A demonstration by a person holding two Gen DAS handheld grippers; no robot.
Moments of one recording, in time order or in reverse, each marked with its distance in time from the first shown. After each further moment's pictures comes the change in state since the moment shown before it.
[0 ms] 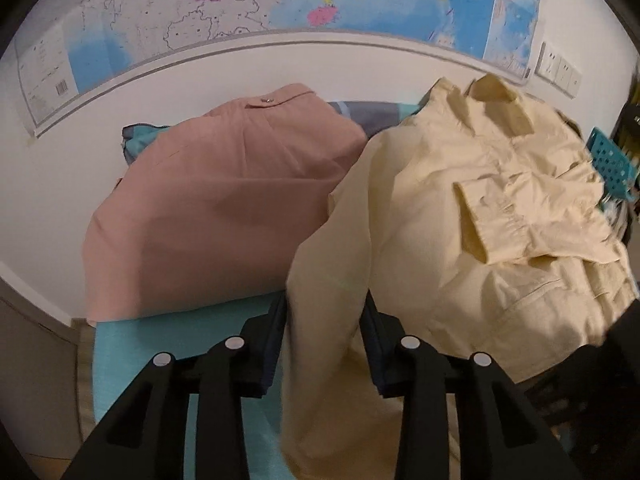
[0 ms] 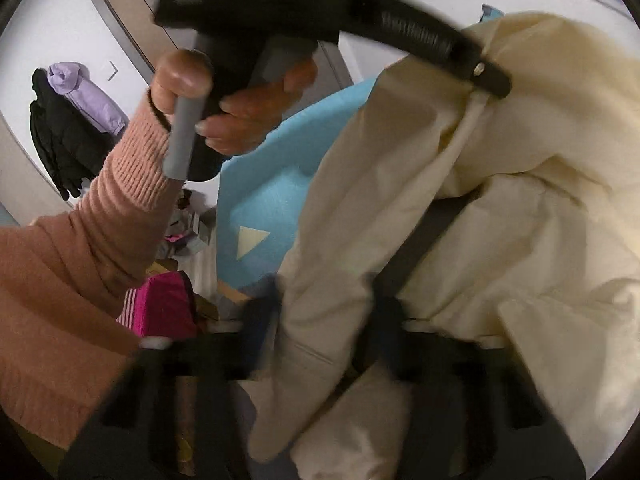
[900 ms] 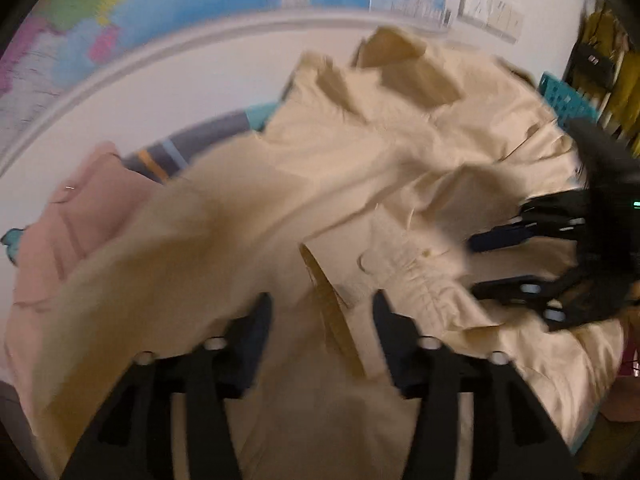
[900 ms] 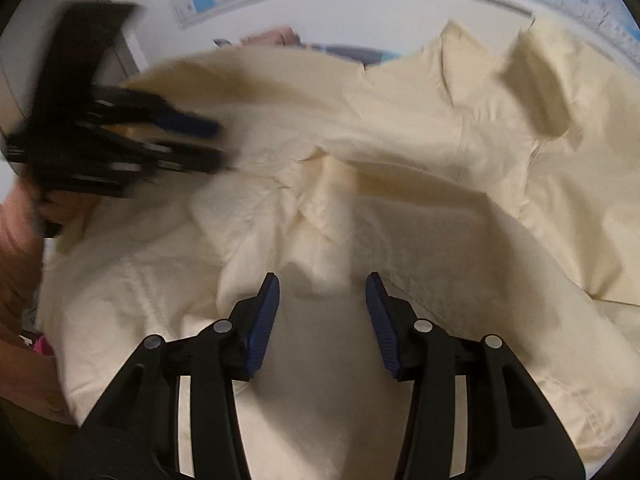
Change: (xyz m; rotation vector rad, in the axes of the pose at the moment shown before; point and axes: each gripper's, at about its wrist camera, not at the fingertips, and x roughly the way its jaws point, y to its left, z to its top) left arm 0.071 -0.134 0.068 0.221 0.028 -0.142; right arm -0.180 -0.168 -0.109 0.301 -0.086 -0.568
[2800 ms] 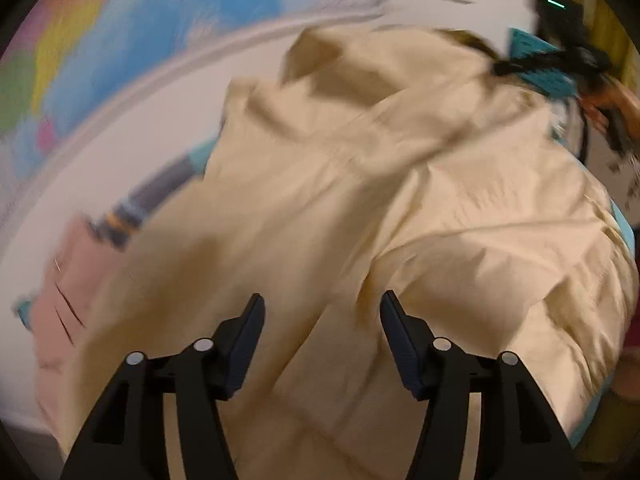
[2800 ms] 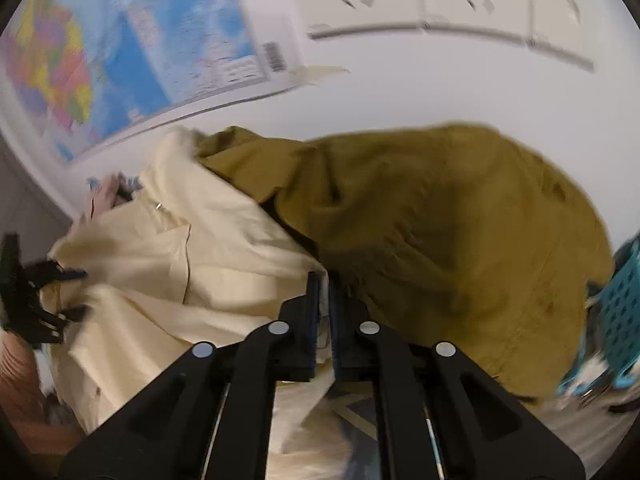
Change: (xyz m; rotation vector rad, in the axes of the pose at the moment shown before) left arm 0.027 -0.041 0.030 0.144 0.098 0.021; right arm -0.178 -0.227 -0.034 0.456 -0.160 -0.197
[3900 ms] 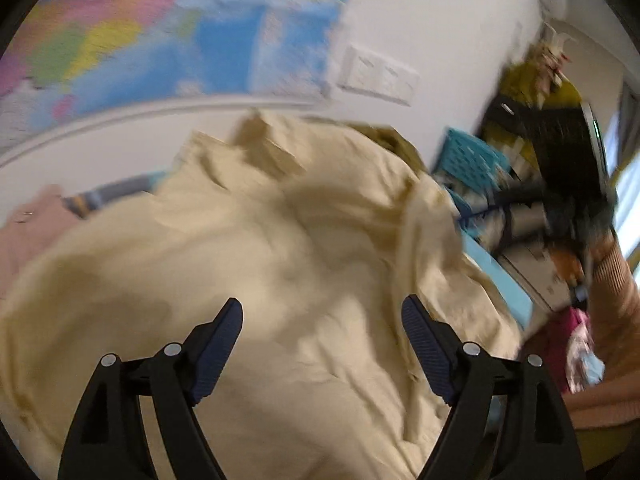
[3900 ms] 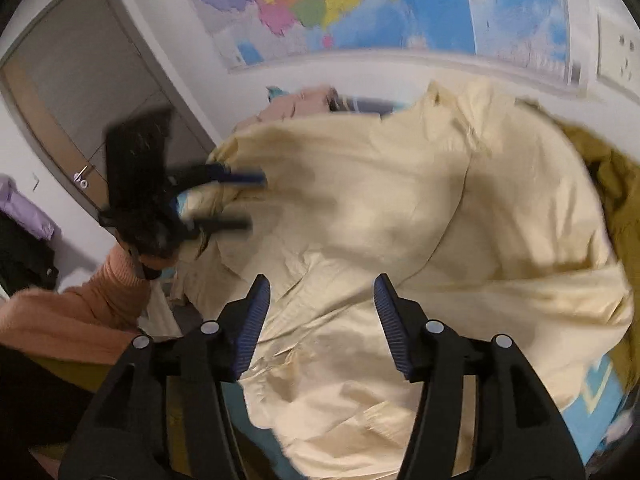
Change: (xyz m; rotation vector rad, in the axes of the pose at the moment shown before) left arm -0.067 -0.040 -0.051 -0.112 -0.310 -0.328; right arm -0.082 0.170 -0.084 -0.356 0.065 0.355
